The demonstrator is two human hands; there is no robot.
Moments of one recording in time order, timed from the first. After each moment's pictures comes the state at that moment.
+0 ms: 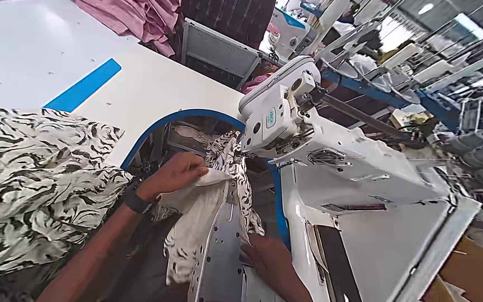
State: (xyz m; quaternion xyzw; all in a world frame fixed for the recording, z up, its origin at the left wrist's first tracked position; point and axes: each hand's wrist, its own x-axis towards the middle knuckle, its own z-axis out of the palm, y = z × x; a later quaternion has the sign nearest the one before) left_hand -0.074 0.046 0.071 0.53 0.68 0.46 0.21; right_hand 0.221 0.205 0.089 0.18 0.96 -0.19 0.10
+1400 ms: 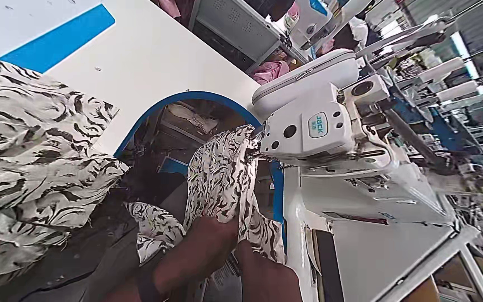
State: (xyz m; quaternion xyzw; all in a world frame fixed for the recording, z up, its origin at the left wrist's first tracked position) left_hand 0.055 0.038 0.067 0.53 0.67 0.45 0.27; right_hand 0.176 0.113 0.154 0.14 0.98 0.12 0.05
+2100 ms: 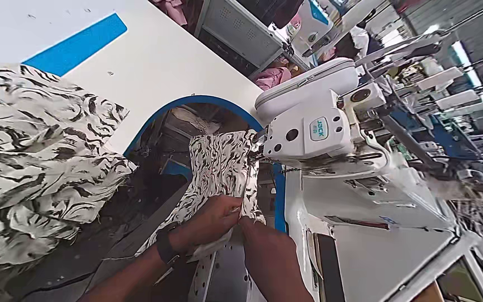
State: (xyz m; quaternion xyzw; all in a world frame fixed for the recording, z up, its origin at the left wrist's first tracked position) left_hand 0.025 0.066 0.042 0.43 0.52 0.61 0.41; right_hand 0.154 0.145 0.134 0.09 0.99 0.10 -0.06
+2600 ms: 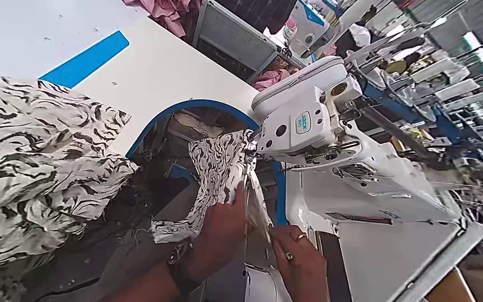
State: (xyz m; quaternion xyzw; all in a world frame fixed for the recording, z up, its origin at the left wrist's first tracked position) left_hand 0.062 0.075 0.115 0.39 0.79 0.34 0.32; right_hand 0.219 0.200 0.113 0.15 0.96 -0.03 -0.23
